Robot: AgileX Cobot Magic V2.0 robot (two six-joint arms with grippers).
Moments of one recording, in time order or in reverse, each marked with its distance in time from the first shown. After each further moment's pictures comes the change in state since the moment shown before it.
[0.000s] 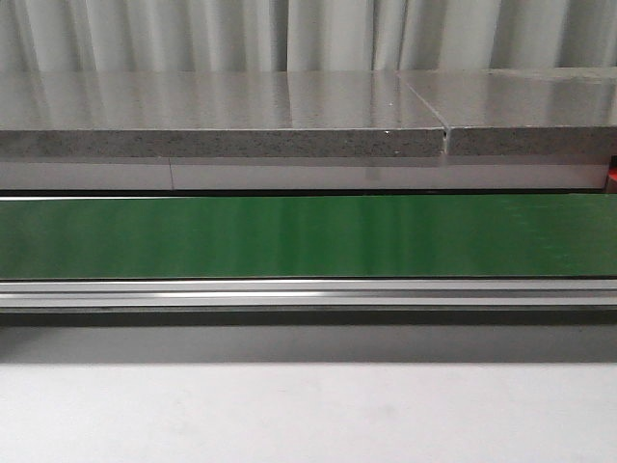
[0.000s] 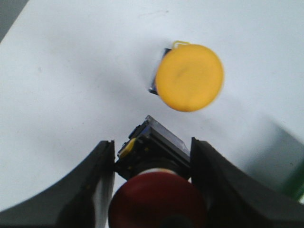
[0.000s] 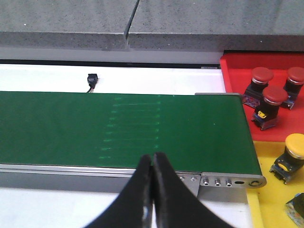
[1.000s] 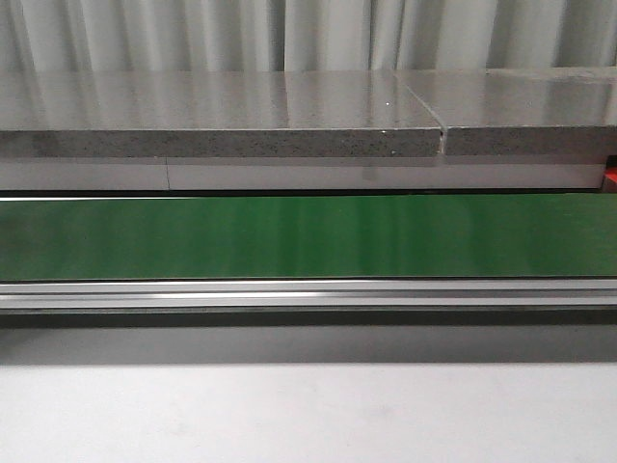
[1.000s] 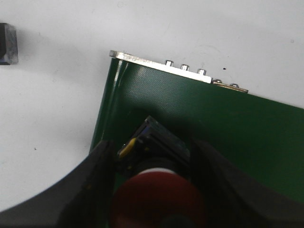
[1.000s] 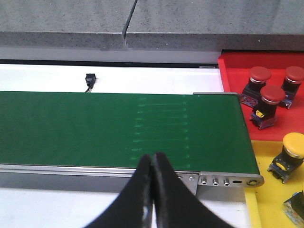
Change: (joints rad) left arm -0.249 -0.128 0.027 -0.066 0.110 0.089; right arm 0.000 0.000 0.000 0.000 0.000 0.000
